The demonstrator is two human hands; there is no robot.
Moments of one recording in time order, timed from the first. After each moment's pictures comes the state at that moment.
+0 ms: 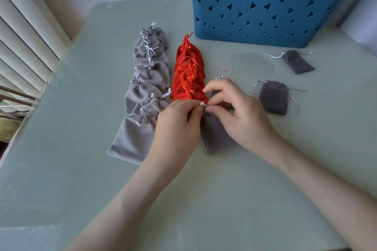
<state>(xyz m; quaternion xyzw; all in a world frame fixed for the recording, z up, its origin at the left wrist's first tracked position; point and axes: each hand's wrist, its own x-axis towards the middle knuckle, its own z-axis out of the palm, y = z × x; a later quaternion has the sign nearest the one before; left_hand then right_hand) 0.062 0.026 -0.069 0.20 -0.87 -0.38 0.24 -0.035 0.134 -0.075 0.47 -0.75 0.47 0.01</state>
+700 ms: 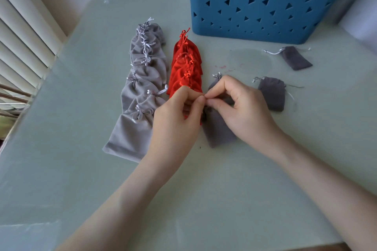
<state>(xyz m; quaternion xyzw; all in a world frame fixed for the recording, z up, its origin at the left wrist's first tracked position) 0.063 0.036 -0.067 0.20 -0.80 -0.49 0.29 -0.036 0.135 -0.070 0.42 -0.76 0.50 0.00</state>
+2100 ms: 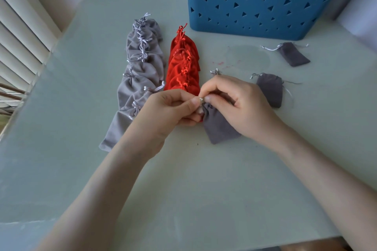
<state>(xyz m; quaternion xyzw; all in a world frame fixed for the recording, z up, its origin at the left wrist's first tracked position) 0.063 0.009 -0.058 0.18 -0.66 -0.72 0.09 -0.046 0.139 -0.066 0.53 -0.72 0.44 0.03</state>
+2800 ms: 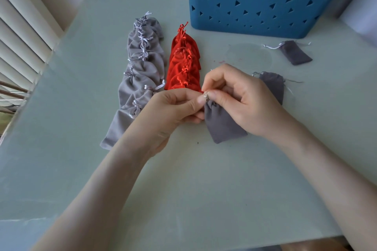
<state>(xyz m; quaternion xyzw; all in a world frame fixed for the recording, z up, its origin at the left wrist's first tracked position) 0.062 0.012 -0.059 0.14 -0.65 -0.74 0.06 -0.047 0.143 -0.056 0.54 -0.67 0.50 -0.09</state>
